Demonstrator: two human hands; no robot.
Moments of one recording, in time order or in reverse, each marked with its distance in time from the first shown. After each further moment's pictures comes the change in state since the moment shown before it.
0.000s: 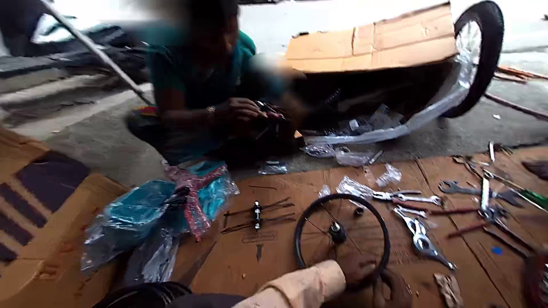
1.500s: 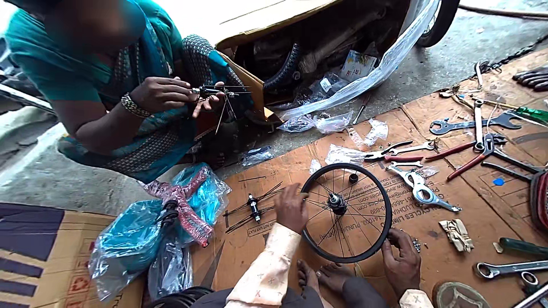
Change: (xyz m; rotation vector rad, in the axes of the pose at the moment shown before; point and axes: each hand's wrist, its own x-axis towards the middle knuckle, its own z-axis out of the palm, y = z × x) left_hand -0.077 -0.029 -0.113 0.886 0.687 -0.223; right_hand -0.006 0.004 0.002 0.105 0.081 0.147
